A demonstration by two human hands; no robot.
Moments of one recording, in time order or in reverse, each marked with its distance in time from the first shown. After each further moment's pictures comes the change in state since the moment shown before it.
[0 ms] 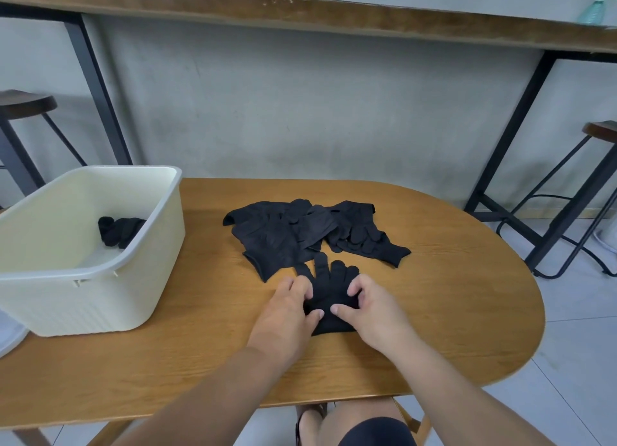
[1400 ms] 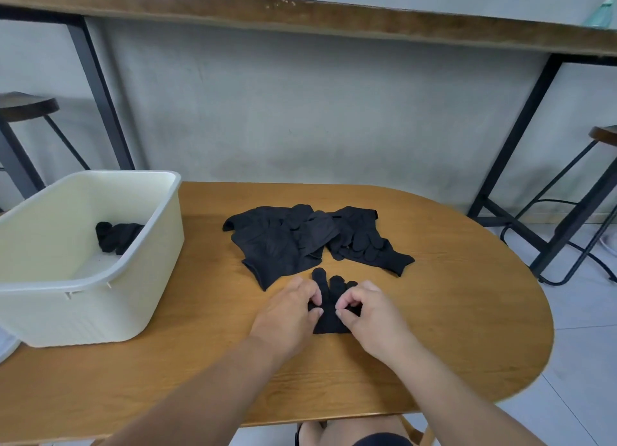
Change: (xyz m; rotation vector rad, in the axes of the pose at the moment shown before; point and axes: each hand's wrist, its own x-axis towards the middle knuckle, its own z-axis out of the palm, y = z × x) left_hand 0.022 -0.001 -0.006 0.052 -0.053 0.097; right_hand 0.015 0.007 0.003 0.018 0.007 -0.176
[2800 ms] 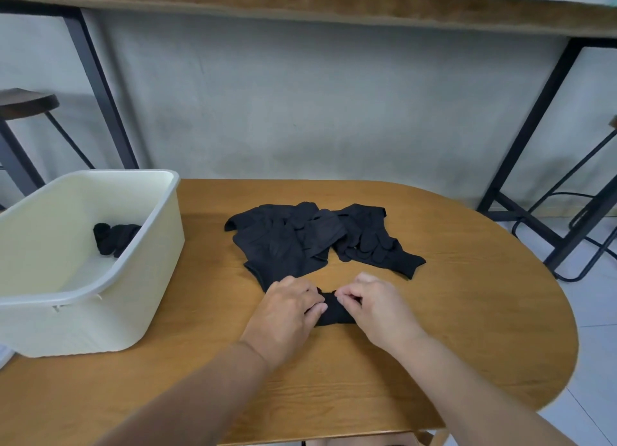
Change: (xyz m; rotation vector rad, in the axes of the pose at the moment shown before) left_hand 0.016 -0.029 0.008 0.139 0.109 0.280; right_hand 0.032 0.005 0.003 -0.135 -0.007 -0.186
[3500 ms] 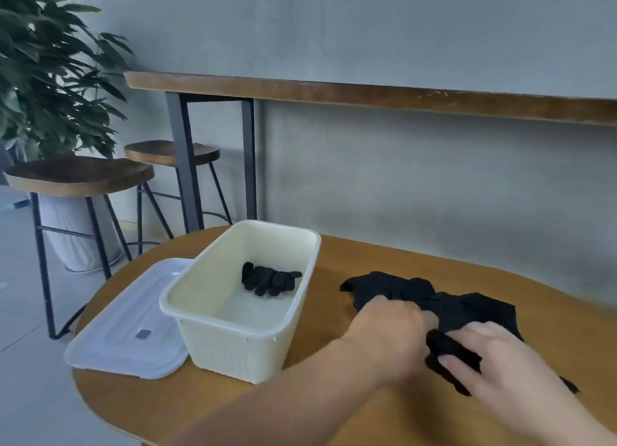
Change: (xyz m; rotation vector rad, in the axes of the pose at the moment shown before) left_hand 0.031 0.009 -0.151 0.200 -0.248 -0.043; right_hand 0.019 -0.114 -0.073 -0.364 -0.132 -0.260
